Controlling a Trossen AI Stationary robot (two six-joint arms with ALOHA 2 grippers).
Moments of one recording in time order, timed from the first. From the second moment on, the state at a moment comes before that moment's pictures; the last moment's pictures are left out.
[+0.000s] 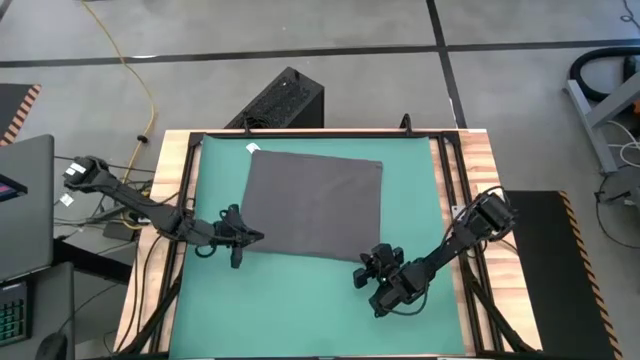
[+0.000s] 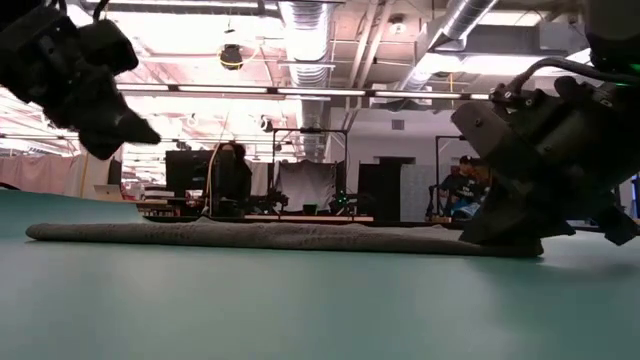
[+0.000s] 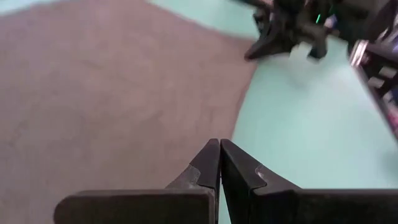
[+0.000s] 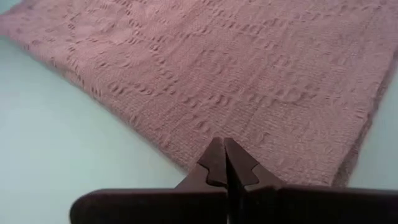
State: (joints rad) left arm -0.43 0.79 0.21 0.15 -0.49 -0.54; right arm 0.64 1.89 0.90 -0.33 0.87 1.75
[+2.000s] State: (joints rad) left arm -0.67 1.34 0.21 0.27 -0.64 -0.93; right arm 0.40 1.94 1.06 0.27 0.81 0.84
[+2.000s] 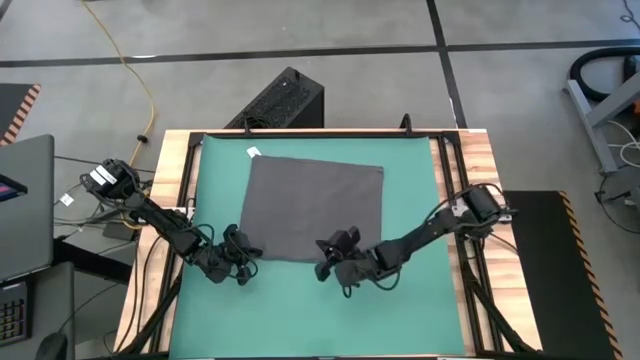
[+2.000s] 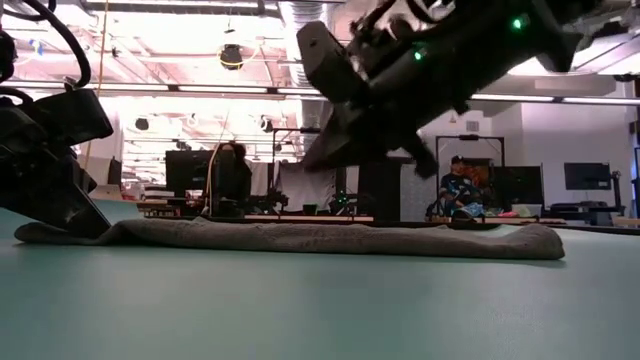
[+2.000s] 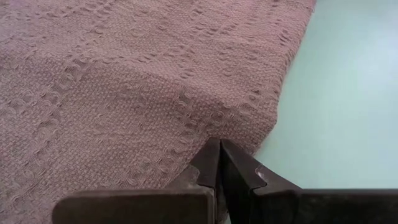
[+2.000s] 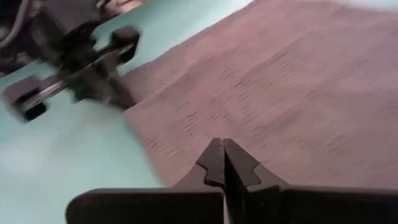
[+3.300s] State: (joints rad) left arm -0.58 1.02 0.26 0.36 -0.63 -0.56; right arm 0.48 2.01 1.16 0.10 0.65 0.90
